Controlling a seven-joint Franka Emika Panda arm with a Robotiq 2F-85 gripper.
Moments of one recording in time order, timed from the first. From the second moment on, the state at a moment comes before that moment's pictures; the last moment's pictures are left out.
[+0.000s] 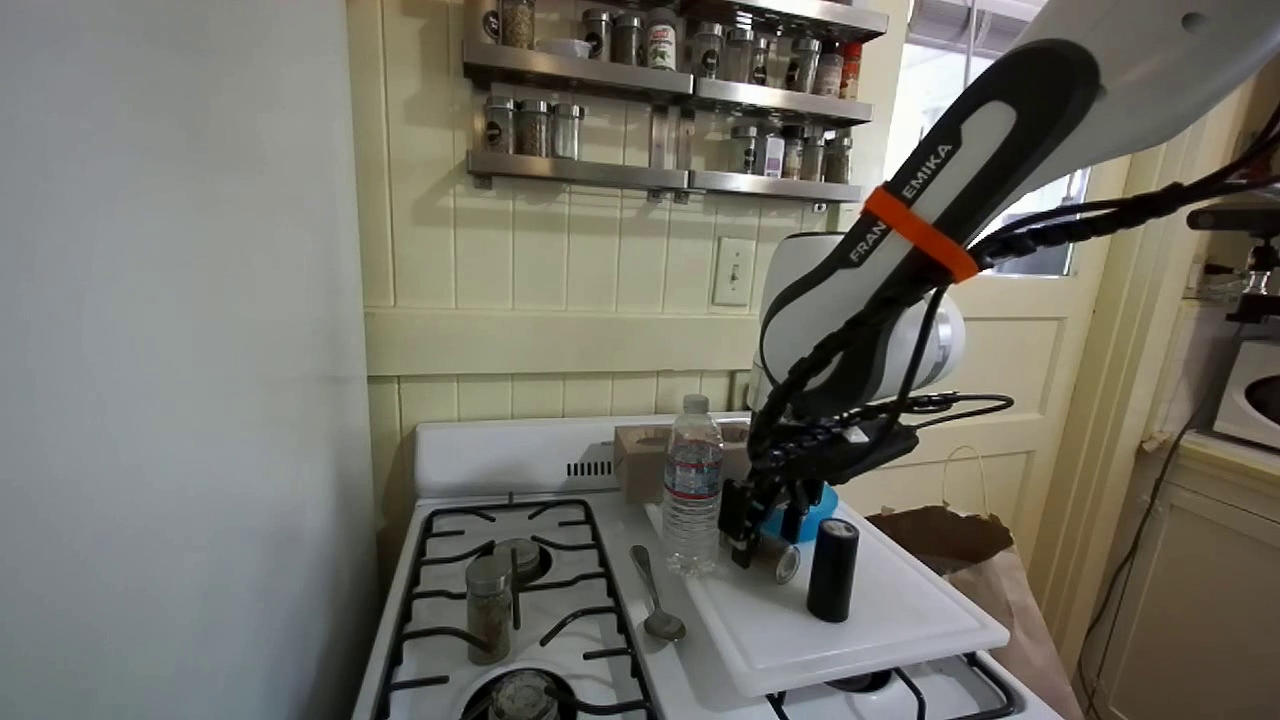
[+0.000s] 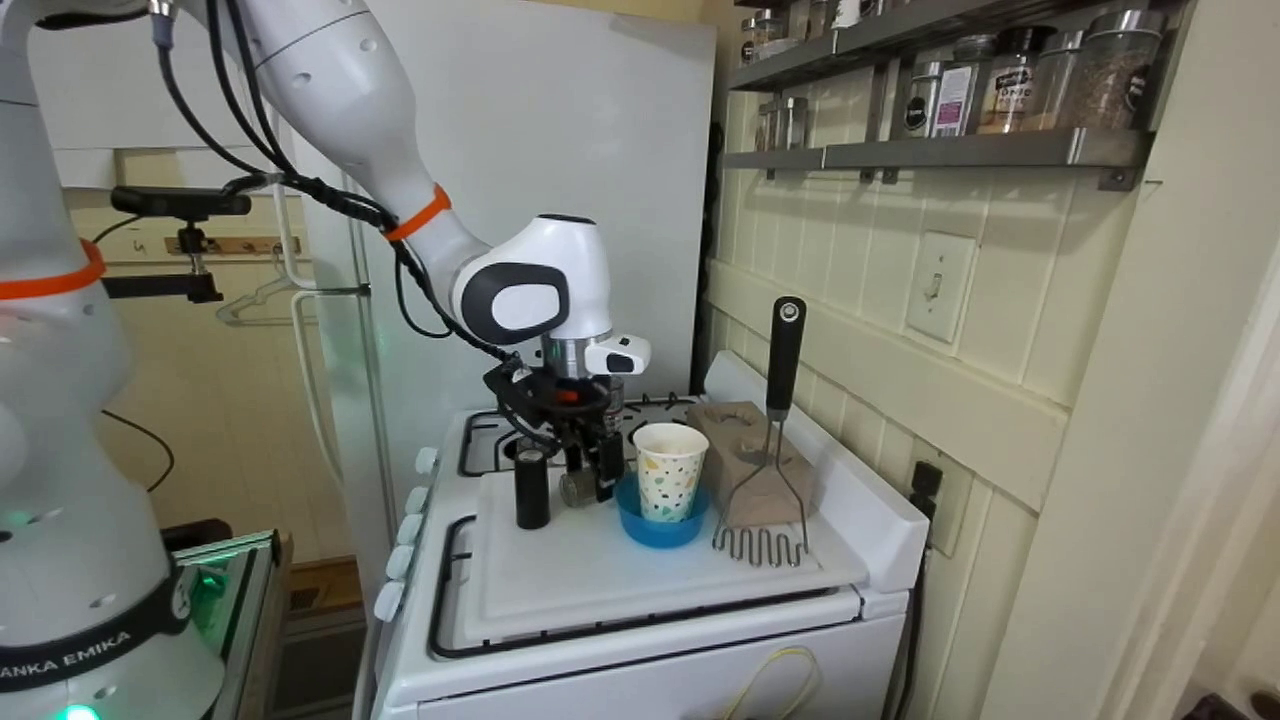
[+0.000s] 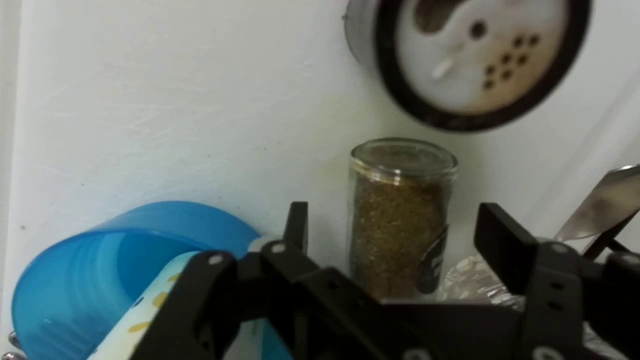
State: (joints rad) arm 0.04 0.02 0.04 -2.55 -0.06 2.65 -0.04
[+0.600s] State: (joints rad) arm 0.04 -0.08 0.05 -2.58 -0.06 2.64 -0.03
